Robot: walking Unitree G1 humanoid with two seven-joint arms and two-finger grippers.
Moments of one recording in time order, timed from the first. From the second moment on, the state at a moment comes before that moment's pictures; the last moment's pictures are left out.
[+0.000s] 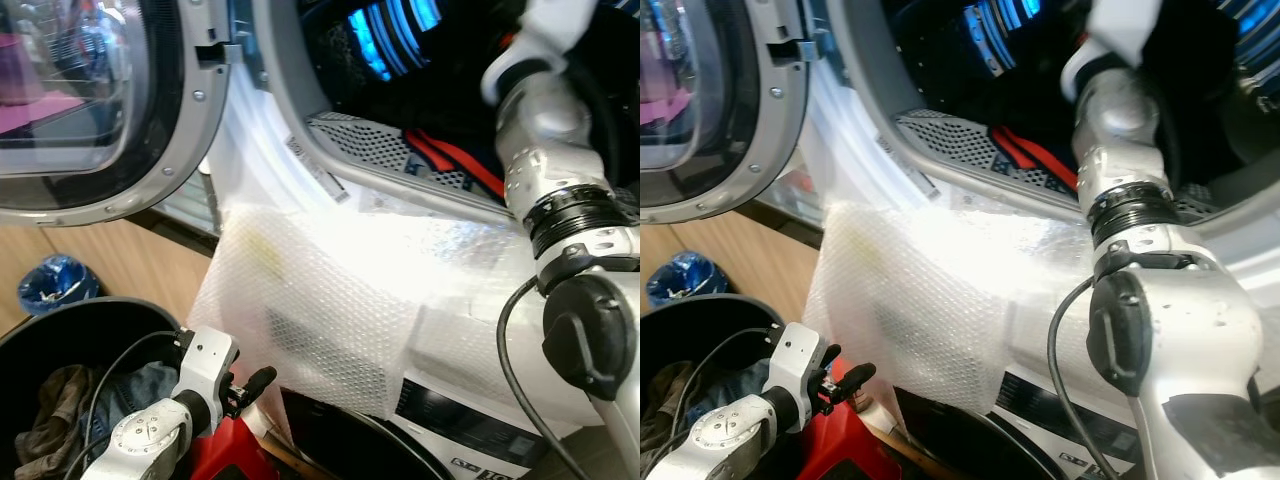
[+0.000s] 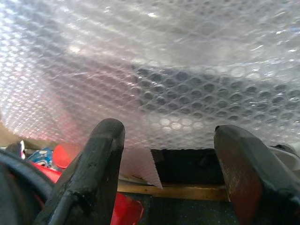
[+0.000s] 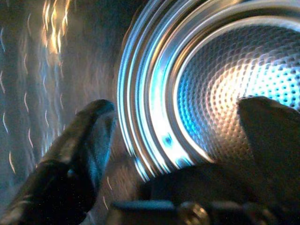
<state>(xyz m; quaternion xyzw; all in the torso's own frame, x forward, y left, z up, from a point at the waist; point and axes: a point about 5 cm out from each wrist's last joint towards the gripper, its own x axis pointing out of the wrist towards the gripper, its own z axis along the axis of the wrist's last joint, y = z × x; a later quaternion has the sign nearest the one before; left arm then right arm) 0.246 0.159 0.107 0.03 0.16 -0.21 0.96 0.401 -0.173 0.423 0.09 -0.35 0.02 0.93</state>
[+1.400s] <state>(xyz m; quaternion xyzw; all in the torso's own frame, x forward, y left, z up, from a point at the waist) 0.253 0.155 0.095 0.01 0.15 -0.20 0.97 0.205 -0.107 0.189 0.44 0.16 0.62 0.63</state>
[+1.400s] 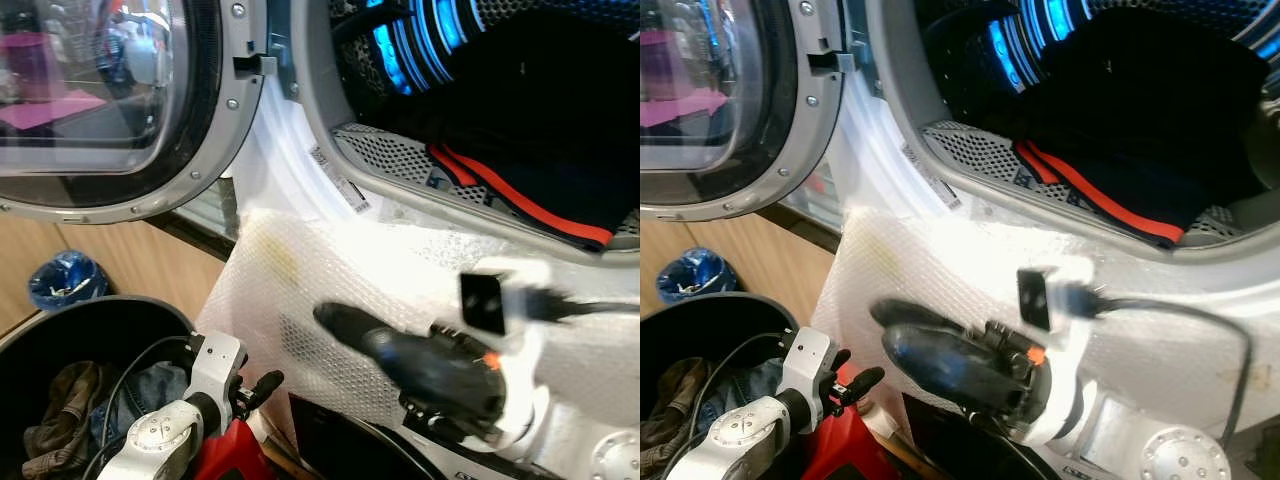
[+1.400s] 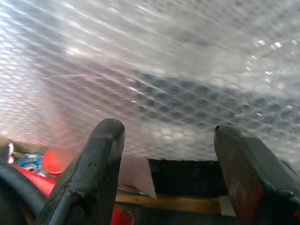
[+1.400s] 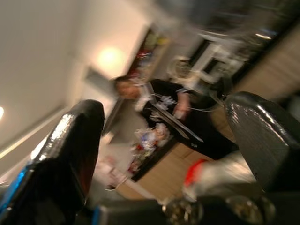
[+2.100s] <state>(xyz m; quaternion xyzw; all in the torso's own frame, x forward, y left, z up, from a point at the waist) 0.227 0.157 0.123 0.04 0.08 -0.16 0.98 0.174 -0.188 -0.080 0.18 0.48 0.02 0.86</state>
